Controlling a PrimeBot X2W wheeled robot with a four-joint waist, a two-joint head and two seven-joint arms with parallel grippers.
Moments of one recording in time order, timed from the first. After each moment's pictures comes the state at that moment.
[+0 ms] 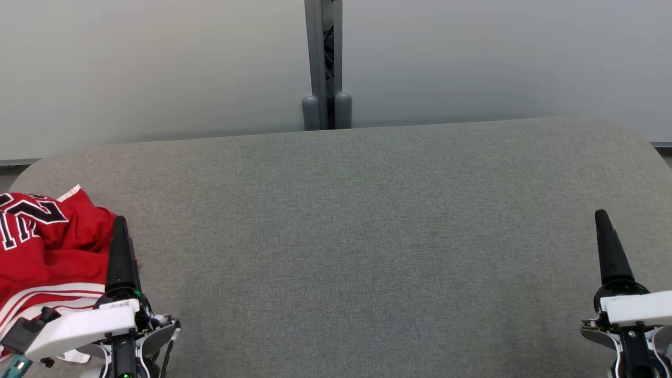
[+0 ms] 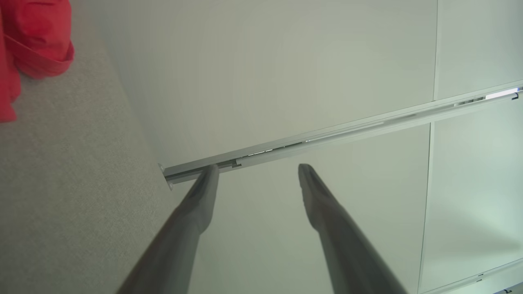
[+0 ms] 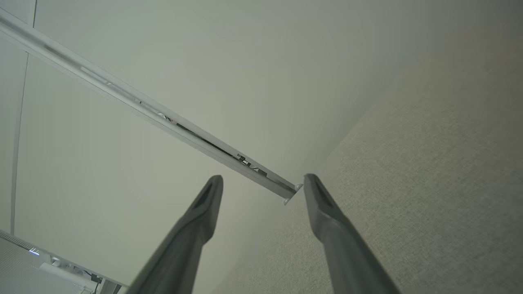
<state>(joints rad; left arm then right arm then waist) -0.11 0.05 0.04 0.20 -1.47 -0.13 -0.15 -0.10 -0.04 -0.15 0.15 1.06 0.13 0.01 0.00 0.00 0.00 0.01</state>
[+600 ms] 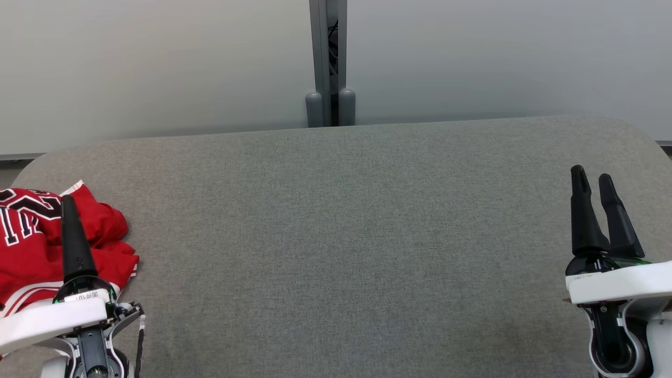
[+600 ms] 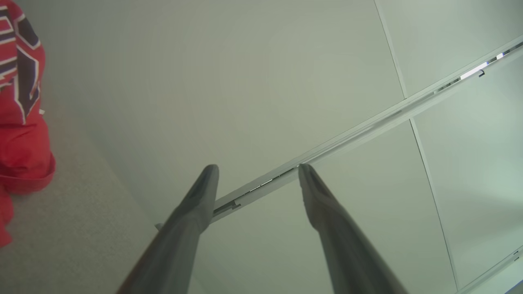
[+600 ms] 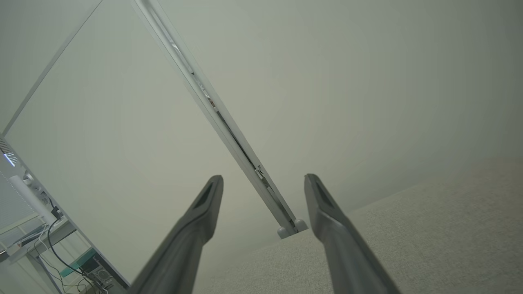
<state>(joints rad) -0.11 0.05 0.15 0.09 -1.27 -0.13 -0.19 -0.16 -0.04 -0.07 0.02 0.69 0.13 -0.06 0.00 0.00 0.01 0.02</state>
